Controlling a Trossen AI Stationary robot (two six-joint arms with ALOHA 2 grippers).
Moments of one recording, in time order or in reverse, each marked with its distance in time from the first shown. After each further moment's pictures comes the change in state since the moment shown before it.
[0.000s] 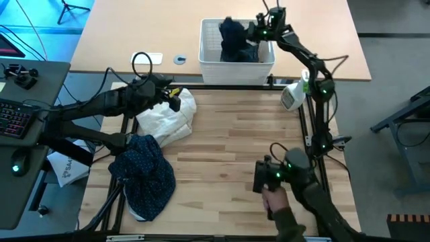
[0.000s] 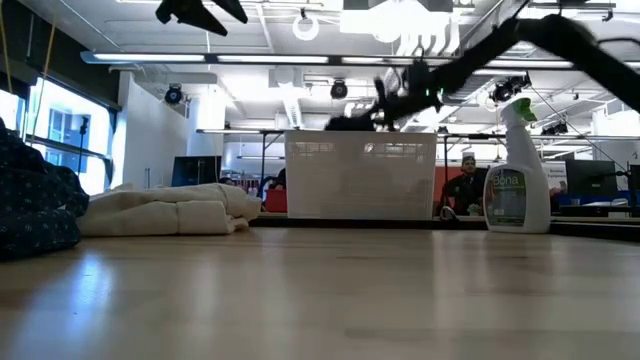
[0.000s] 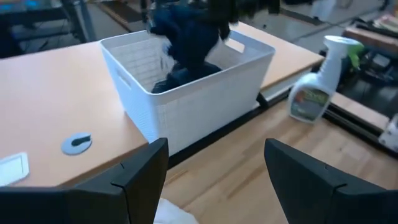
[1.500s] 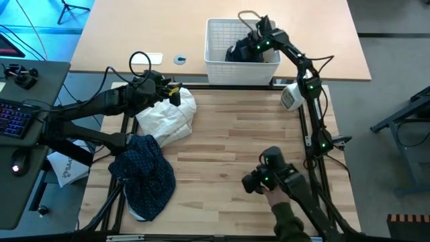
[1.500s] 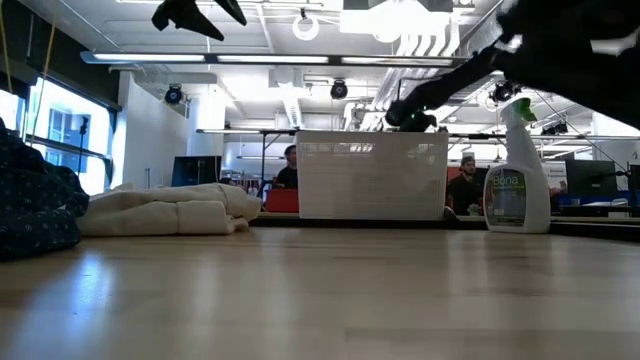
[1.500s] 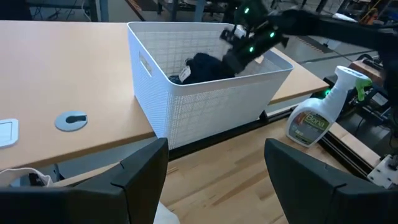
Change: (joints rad) left arm 0.027 0.003 0.000 -0.003 -0.019 -0.194; right arm 0.020 0.246 0.304 -0.696 0.405 -0.719
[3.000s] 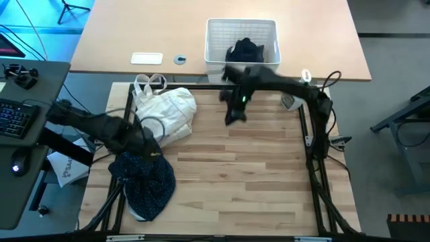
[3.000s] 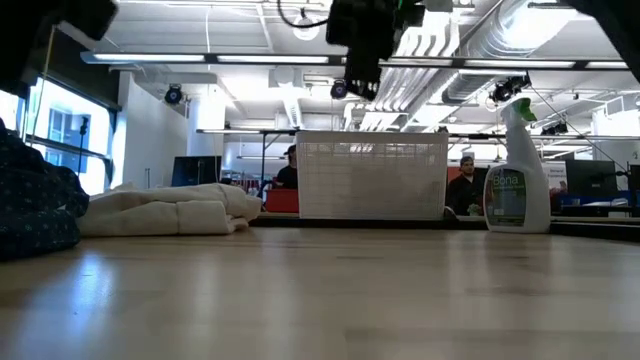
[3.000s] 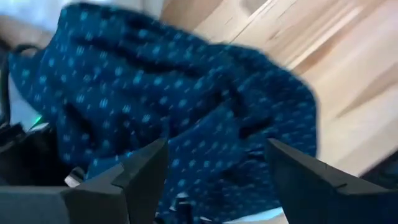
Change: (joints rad) left arm -0.537 -0.043 -0.184 -0.835 0.689 -0.651; right arm 0.683 -0.475 -0.364 -0.413 -0.339 -0.232
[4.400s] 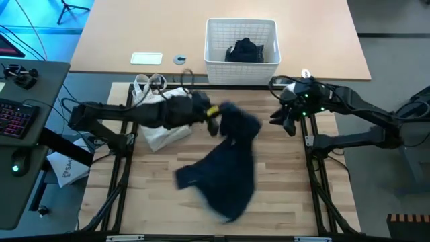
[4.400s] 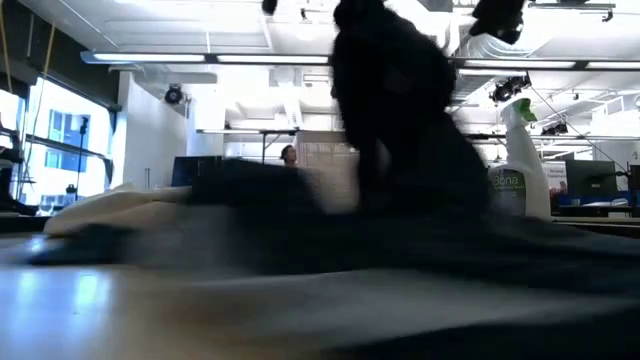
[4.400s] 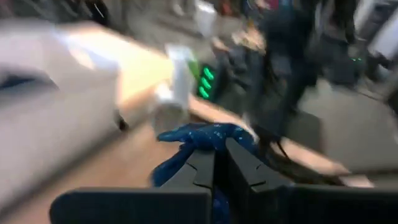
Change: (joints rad) left arm 0.323 0.451 0.355 1.277 -0.417 0.860; right arm 0.105 -0.950 -0.703 0.234 0.512 0.405
